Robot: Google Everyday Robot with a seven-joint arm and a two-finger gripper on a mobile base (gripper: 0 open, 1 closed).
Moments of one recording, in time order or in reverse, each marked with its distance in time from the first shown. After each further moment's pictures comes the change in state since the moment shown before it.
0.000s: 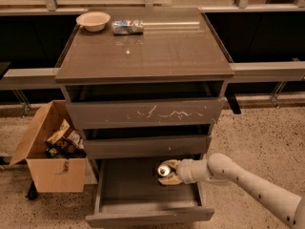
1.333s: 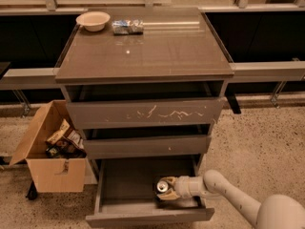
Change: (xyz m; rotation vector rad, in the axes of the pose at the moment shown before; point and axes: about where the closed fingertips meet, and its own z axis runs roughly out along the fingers) arm 0.114 0.030 0.071 -0.094 -0.073 0.066
